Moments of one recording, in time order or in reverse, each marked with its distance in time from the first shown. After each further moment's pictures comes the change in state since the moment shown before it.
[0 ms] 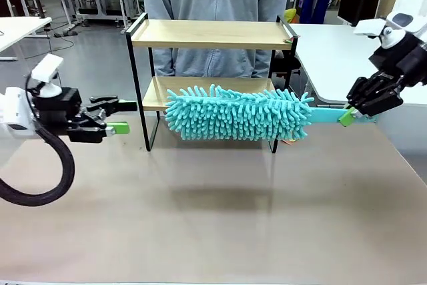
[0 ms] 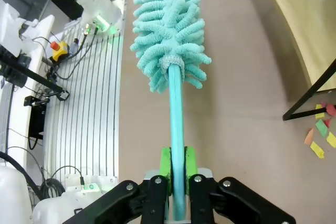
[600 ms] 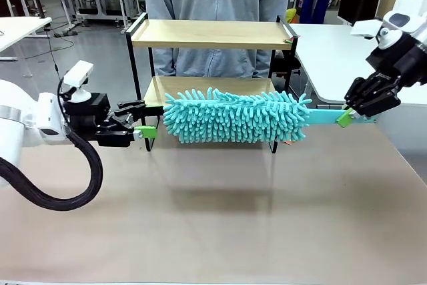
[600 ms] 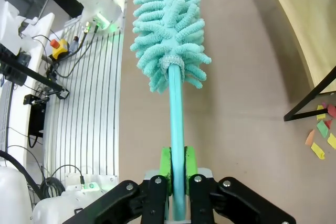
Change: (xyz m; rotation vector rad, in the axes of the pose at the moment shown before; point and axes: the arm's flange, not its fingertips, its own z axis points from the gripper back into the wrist) left arm -0.007 -0.008 -0.057 -0.057 -0.056 0.037; right arm 0.004 0.001 -0.003 0.002 0.012 0.004
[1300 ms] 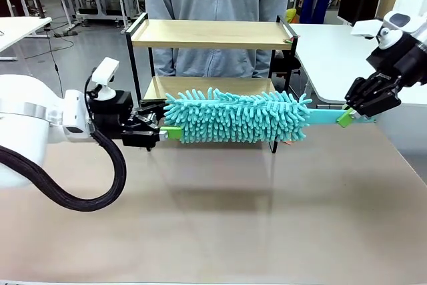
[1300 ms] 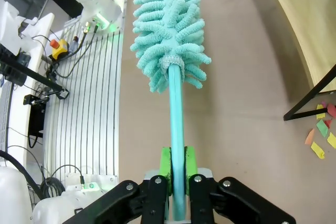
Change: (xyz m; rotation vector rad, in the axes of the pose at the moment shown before) left arm 0.009 -0.007 -0.051 -0.020 0.026 -0.015; right arm -0.001 0.000 0.000 -0.001 0.000 -0.002
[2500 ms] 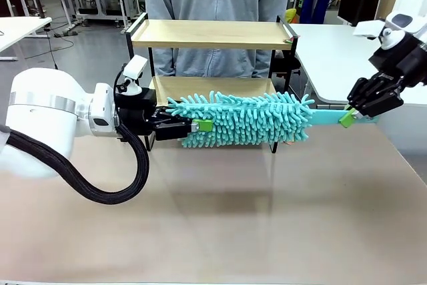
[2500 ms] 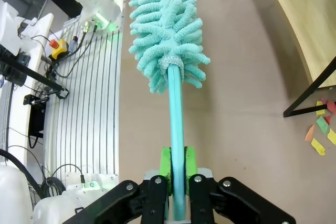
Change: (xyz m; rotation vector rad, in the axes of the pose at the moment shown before) left arm 0.000 0.014 -0.040 -0.032 0.031 0.061; right arm -0.004 0.000 0.002 -0.002 0.002 -0.008
